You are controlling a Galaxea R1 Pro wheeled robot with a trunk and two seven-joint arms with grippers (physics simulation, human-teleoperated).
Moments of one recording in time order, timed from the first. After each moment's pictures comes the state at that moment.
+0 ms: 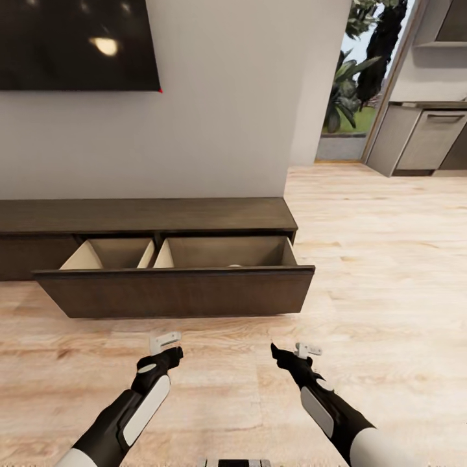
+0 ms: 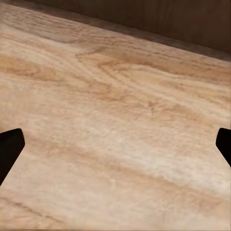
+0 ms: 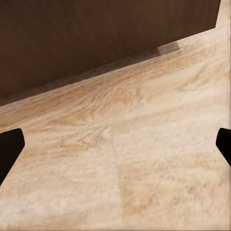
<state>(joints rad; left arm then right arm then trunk) -0.46 0.07 -0.43 -1.04 0.67 0.29 0.66 -0.59 -0.03 0.45 -0.52 -0.69 -0.15 -0.05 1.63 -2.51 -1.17</state>
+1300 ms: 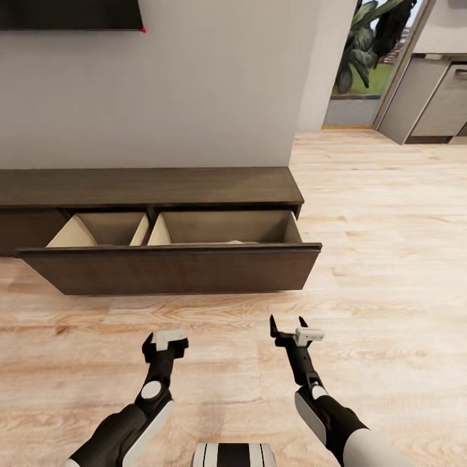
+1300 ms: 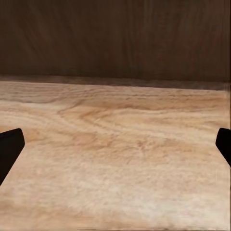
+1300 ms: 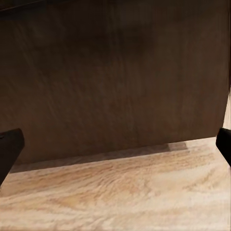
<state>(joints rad) -0.44 0.12 -0.62 -1.05 0.43 -0.08 0.62 -0.59 0.00 0.45 -0.50 -0.46 -0.75 -0.04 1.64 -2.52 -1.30</state>
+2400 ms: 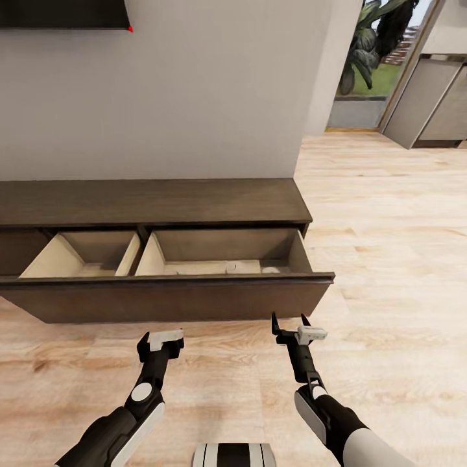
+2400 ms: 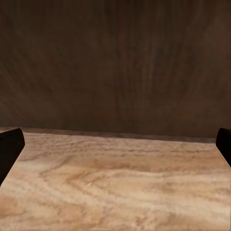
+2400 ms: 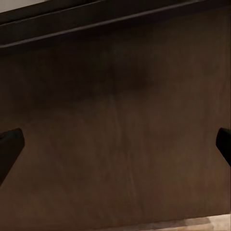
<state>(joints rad) -0.42 0.17 -0.61 -1.10 0.44 -0.08 0.58 -0.59 0.00 0.45 -0.51 -0.47 -0.81 -0.05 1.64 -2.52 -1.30</state>
